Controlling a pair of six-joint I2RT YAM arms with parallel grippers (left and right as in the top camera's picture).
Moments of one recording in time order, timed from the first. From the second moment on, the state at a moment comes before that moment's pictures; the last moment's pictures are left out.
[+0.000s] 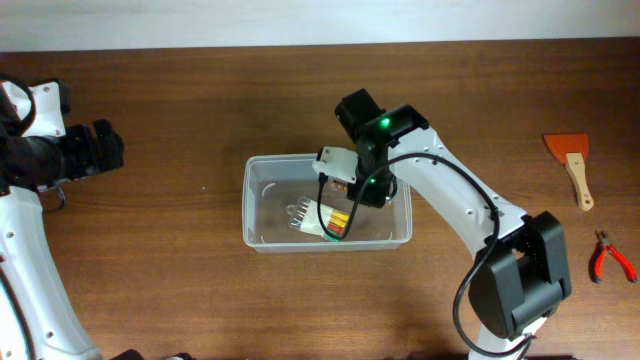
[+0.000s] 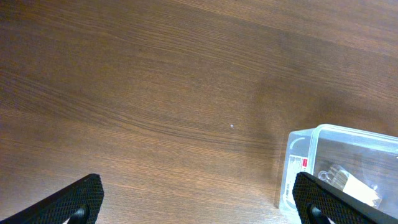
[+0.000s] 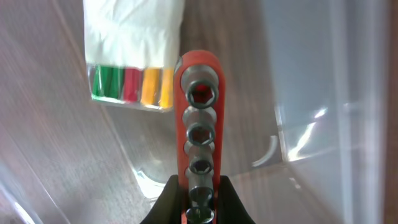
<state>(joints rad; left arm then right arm) 0.42 1.51 1.77 -1.28 0.21 0.13 0.49 1.92 1.60 -1.15 -0.07 -0.79</state>
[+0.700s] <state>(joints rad) 0.42 1.52 1.77 -1.28 0.21 0.13 0.49 1.92 1.40 -0.95 -0.07 -0.83</state>
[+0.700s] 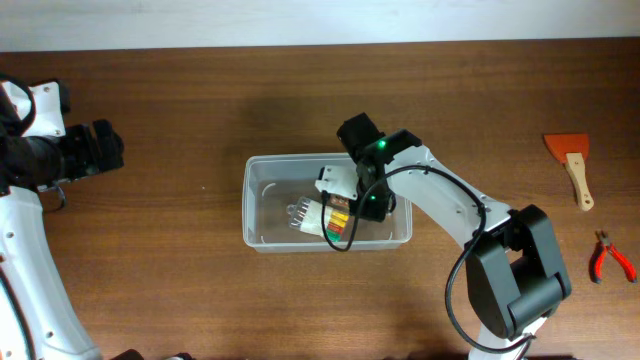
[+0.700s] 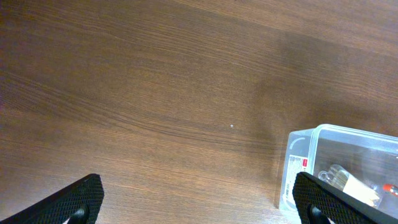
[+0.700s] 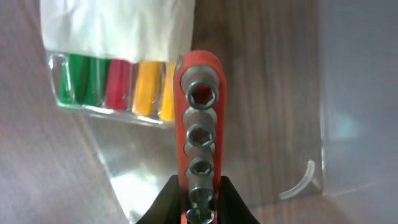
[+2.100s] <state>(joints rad) 0.42 1.52 1.77 -1.28 0.21 0.13 0.08 1.92 2.20 -1.66 0.15 -0.35</state>
